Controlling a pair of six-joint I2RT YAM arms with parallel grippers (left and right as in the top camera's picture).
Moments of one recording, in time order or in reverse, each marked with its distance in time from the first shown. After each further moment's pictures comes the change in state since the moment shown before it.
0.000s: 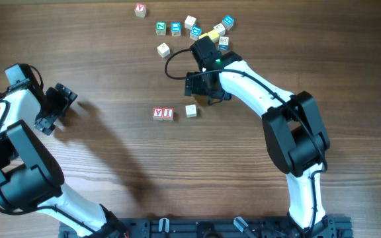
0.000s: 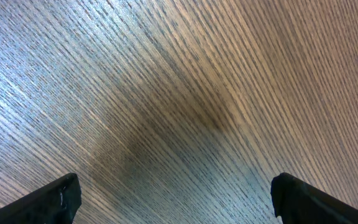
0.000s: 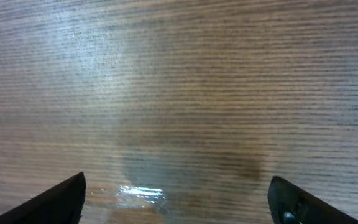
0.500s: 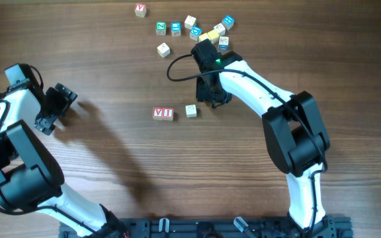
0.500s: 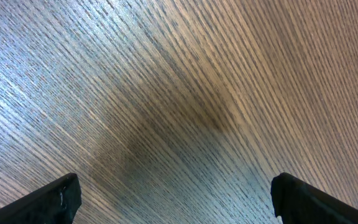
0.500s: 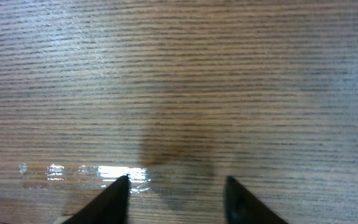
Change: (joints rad) left arm 0.000 0.000 0.000 0.000 0.000 0.000; right arm -0.001 0.000 0.000 -0.093 0.037 -0.024
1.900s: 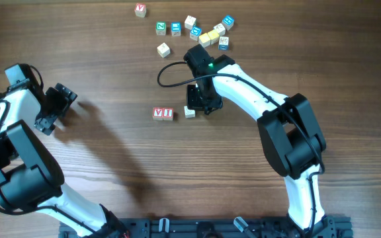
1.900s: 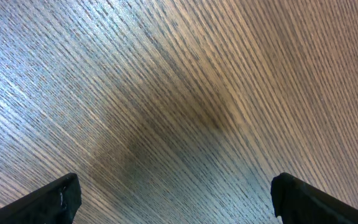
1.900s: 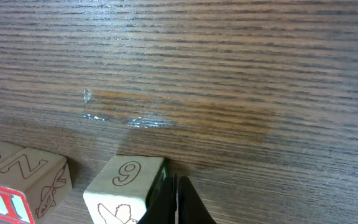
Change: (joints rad) left arm 0.000 0.000 0.000 0.000 0.000 0.000; right arm 0.047 0.000 0.000 -0.035 -0.183 0.000
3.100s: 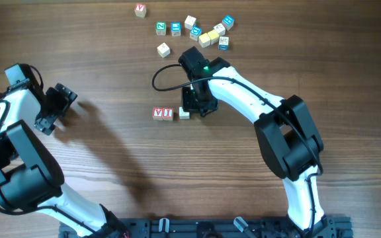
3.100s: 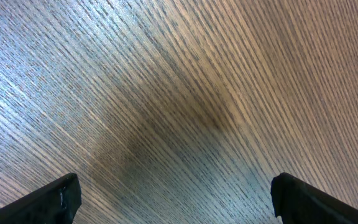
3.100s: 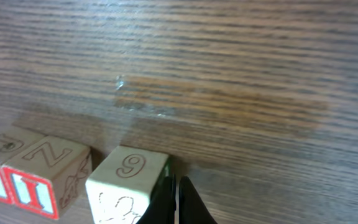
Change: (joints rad) left arm 0.000 0.000 0.000 0.000 0.000 0.000; right arm 0.032 0.000 0.000 0.018 -0.025 0.000
